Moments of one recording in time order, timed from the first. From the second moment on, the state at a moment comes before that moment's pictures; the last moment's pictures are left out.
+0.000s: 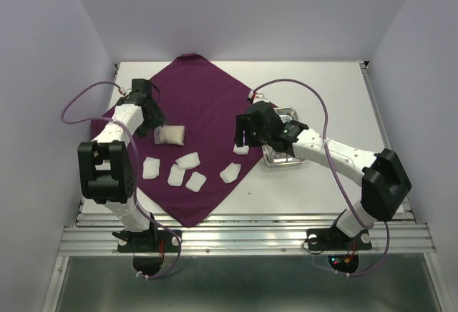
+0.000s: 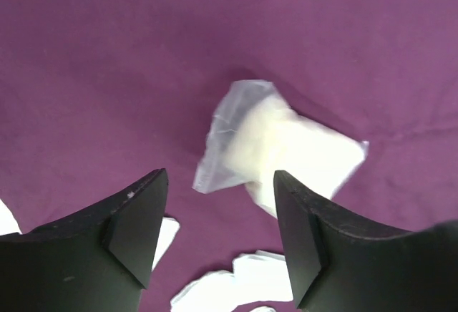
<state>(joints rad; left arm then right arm) -0.03 1.66 1.24 -0.66 -0.20 -0.56 0.80 1.57 1.19 -0.36 0.19 0.56</state>
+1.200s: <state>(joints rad) -0.32 1.50 1.00 -0.44 0.06 -0.83 0.86 1.64 1.28 -0.38 0.23 0.58</state>
